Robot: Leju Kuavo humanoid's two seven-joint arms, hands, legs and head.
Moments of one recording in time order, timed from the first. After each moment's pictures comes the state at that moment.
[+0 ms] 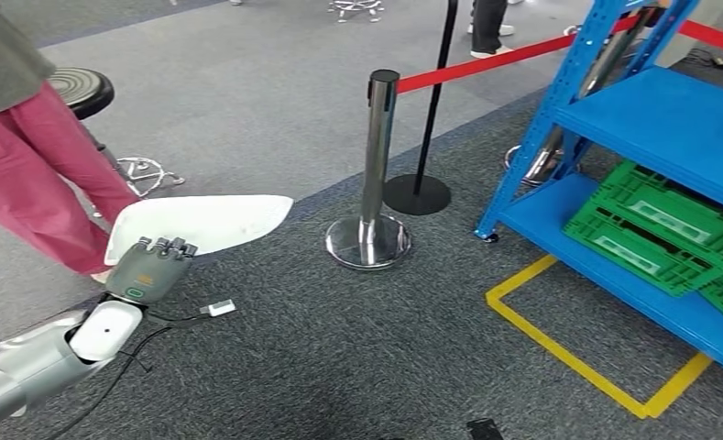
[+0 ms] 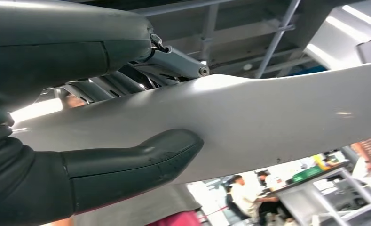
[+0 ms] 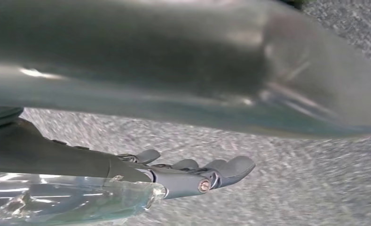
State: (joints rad) left arm -0.65 0.38 -1.20 -0.80 -1.50 0.70 0.70; right arm -0.10 0.06 1.54 -0.13 -1.35 -0.40 -0.40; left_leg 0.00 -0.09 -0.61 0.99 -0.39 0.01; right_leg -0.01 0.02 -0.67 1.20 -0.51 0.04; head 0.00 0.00
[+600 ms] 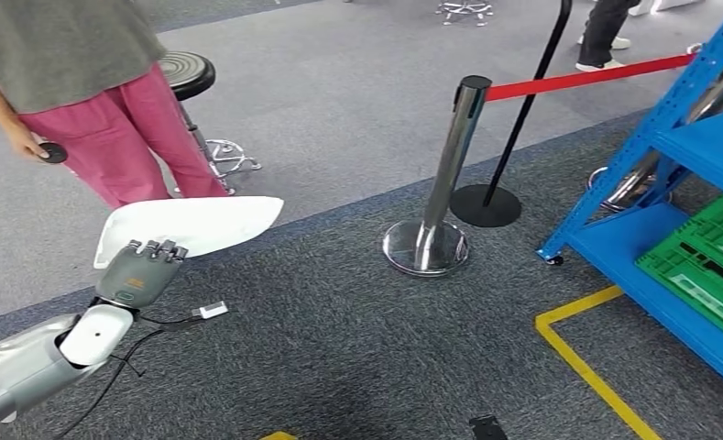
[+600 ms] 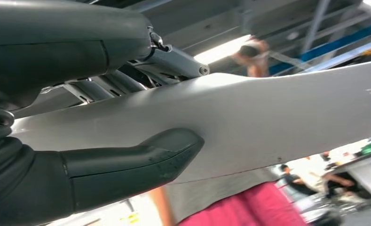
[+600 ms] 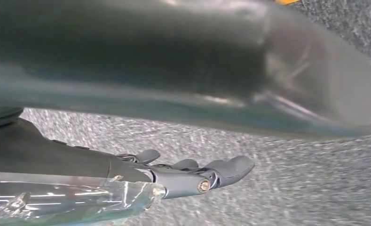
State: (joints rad) left arm -0.65 0.40 -1.19 -0.81 -1.50 0.70 0.70; right arm -0.11 0.06 1.54 -0.13 -1.35 -0.41 -0.41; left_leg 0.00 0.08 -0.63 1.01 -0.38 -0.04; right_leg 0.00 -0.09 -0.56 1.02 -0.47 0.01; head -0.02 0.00
